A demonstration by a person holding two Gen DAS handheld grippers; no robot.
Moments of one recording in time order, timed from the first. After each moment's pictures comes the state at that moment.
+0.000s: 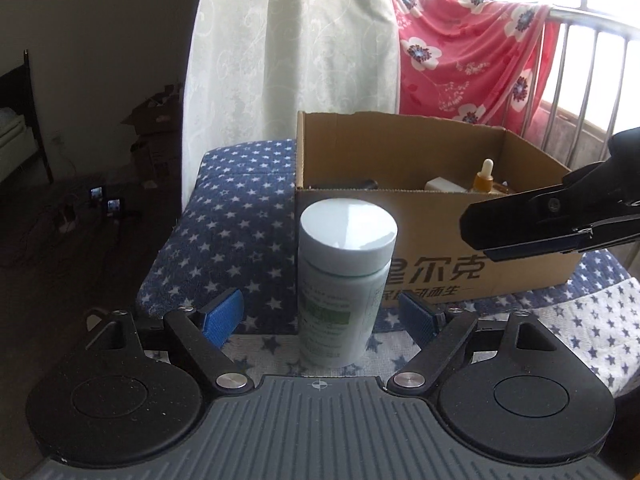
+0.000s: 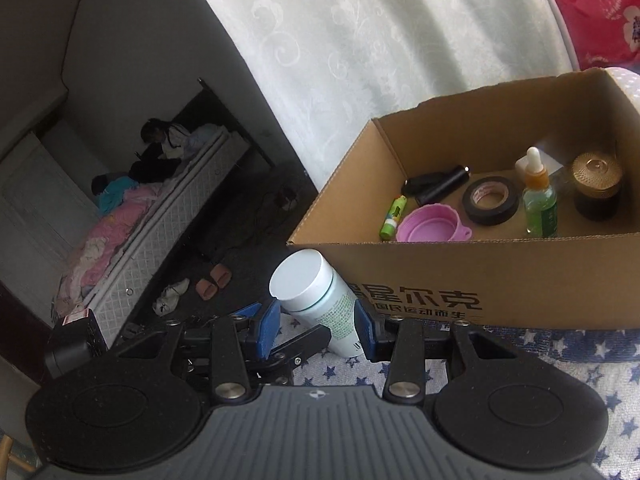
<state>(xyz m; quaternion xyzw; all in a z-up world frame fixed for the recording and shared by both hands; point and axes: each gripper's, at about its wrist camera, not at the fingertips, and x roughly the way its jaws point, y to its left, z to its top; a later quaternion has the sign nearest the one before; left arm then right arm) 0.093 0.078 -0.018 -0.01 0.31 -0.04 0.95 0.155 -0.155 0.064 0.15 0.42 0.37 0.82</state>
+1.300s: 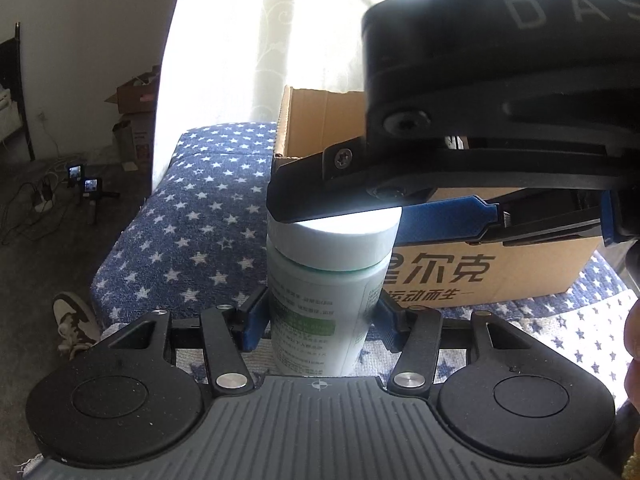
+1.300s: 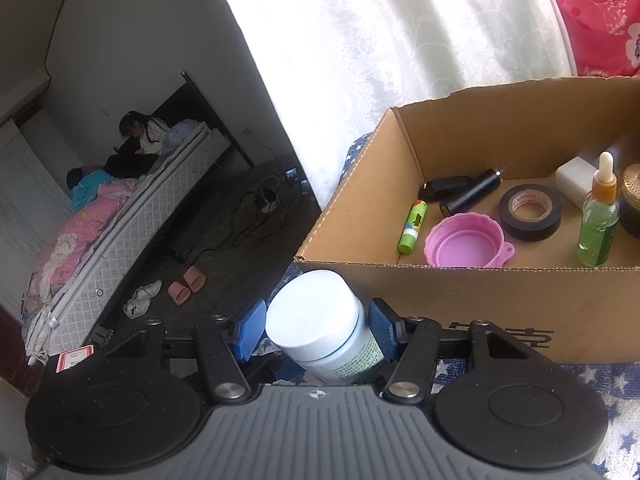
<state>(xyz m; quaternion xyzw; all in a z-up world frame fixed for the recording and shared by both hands) 0.095 0.077 -0.032 -0.04 0.31 -0.06 0.95 0.164 -0.098 0.055 0.13 0.39 0.35 0.84</state>
